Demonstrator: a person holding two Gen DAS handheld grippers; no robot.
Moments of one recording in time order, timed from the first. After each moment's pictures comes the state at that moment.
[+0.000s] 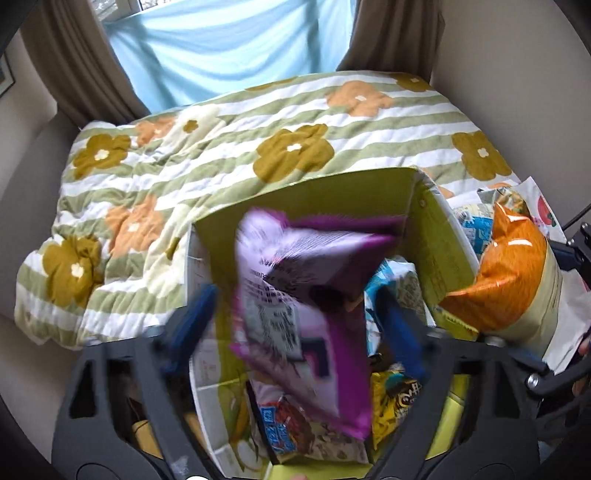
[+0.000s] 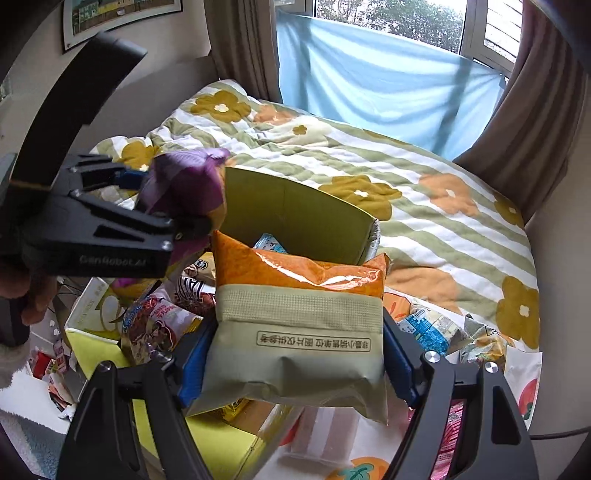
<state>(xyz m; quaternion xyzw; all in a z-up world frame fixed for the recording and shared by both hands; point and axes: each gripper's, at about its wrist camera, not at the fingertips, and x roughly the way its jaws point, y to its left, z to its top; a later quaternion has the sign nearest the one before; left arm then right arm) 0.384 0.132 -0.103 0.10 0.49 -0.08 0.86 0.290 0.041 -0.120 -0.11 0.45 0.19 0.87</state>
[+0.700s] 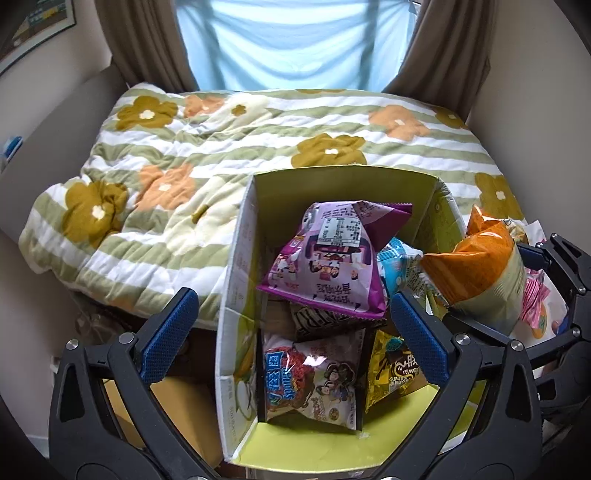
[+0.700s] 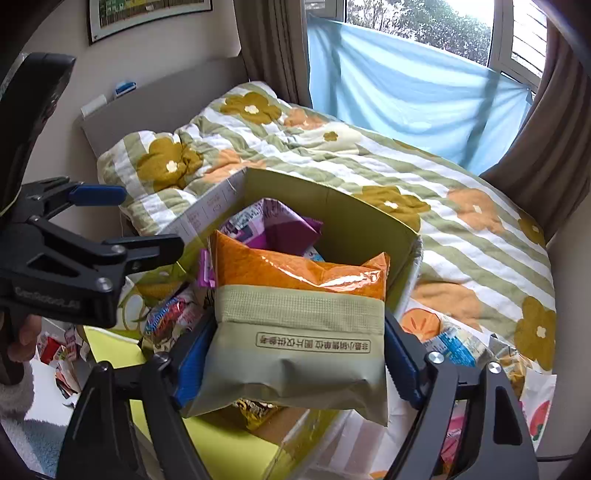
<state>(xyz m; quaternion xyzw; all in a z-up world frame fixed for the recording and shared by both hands) 0.318 0.178 -0.087 0.01 0.48 0.00 0.88 0.288 0.061 -0.124 -0.10 0.42 0.25 0.87</state>
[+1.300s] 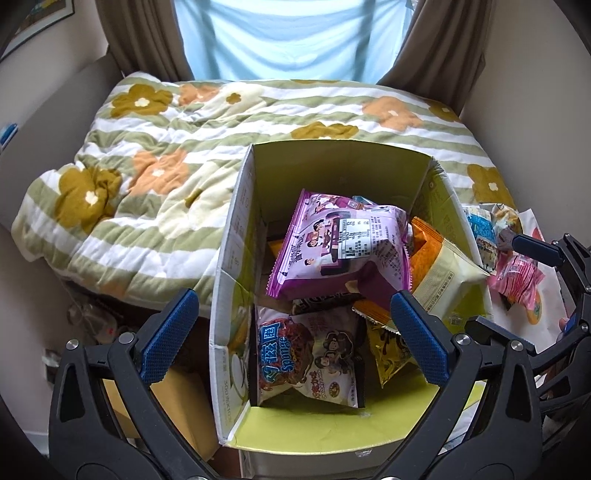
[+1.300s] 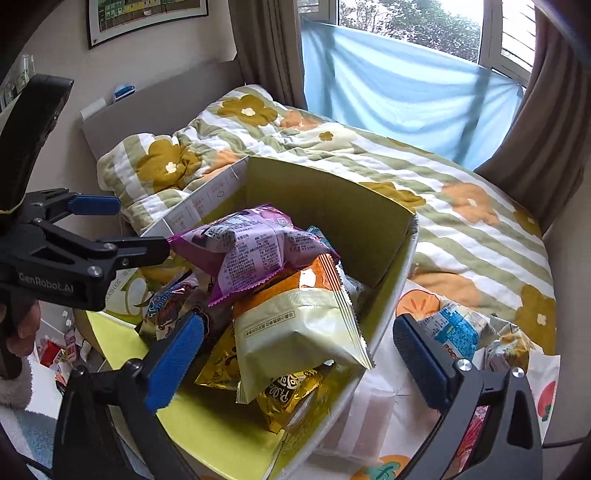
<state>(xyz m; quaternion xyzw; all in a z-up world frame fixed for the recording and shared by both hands) 0.297 0.182 -0.101 0.00 0.49 -0.02 0.87 0.257 0.050 -0.127 -0.10 0.42 0.23 0.87</state>
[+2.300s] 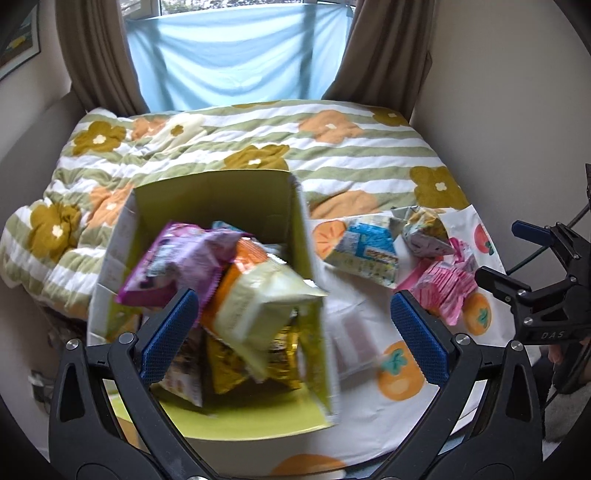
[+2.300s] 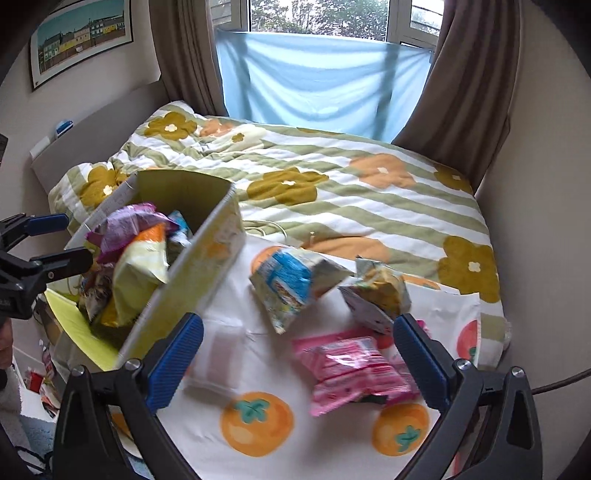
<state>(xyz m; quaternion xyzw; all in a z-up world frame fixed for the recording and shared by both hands) 0.271 0.005 -0.071 0.01 0.45 -0.07 0.89 0.239 -0.146 -0.108 -0.08 0.43 0.12 0.89</state>
